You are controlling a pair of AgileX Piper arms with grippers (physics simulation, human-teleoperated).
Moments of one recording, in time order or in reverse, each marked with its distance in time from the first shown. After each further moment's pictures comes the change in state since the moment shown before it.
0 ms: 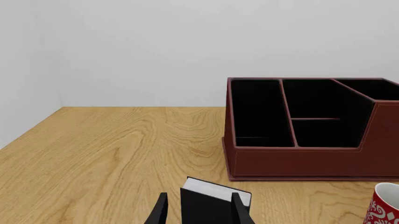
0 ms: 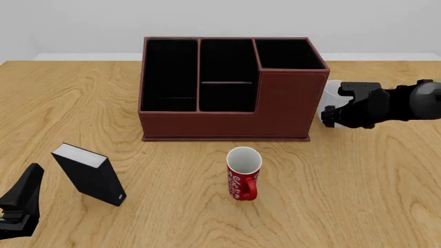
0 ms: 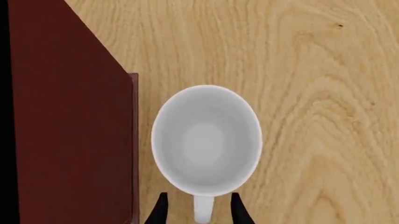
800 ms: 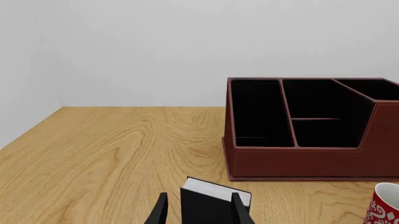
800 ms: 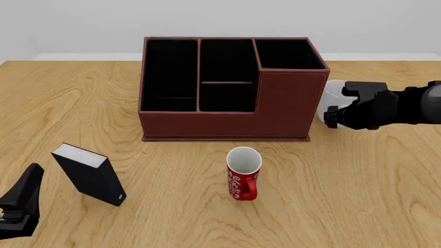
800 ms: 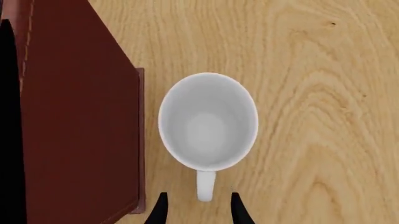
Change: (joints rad) left arm 0.000 0.000 0.000 0.000 0.000; right arm 0.005 -0.085 0.083 -0.022 0.005
